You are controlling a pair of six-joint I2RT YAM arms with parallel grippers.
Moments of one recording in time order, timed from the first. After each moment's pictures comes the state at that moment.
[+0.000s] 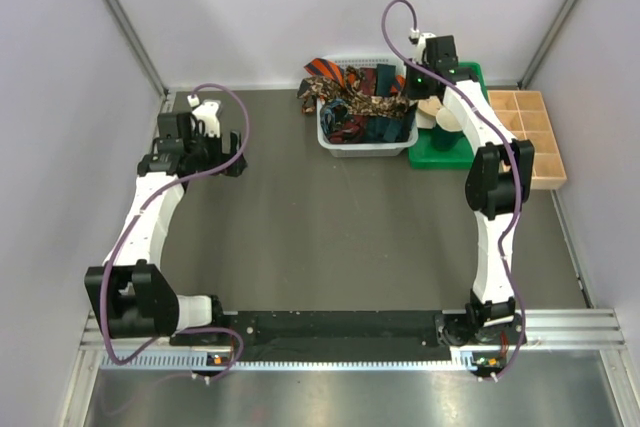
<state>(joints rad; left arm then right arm) 0.05 1.30 1.12 -0.54 0.31 0.08 0.19 2.22 2.11 -0.57 -0.15 0.07</state>
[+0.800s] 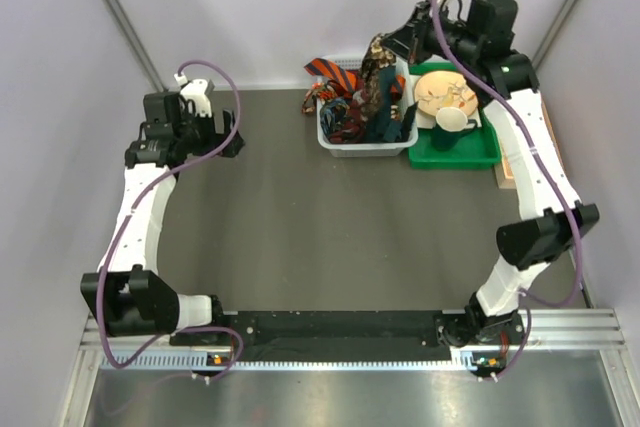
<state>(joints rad) 0.05 1.32 1.29 -0.60 0.36 0.03 0.28 1.74 2.10 -0.49 -0.58 0.15</state>
